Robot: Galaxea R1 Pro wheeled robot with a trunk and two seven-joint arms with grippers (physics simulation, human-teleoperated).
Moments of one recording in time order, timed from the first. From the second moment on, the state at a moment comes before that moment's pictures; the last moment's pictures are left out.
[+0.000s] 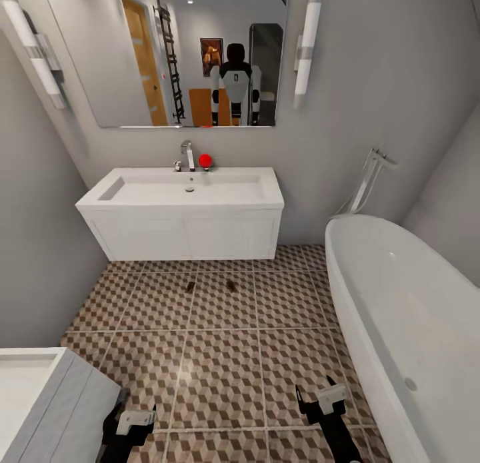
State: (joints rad) left arm -0.50 0.05 -0.54 0.08 0.38 -0.79 0.15; right arm -0.52 0.00 0.47 -0.02 -0.06 -0.84 -0.22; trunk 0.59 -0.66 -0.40
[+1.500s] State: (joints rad) left arm -0.50 0.05 -0.54 0.08 0.38 -0.68 0.16; right arm -0.42 -0.10 0.47 -0.02 -0.24 -0.92 -0.22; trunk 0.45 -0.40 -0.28
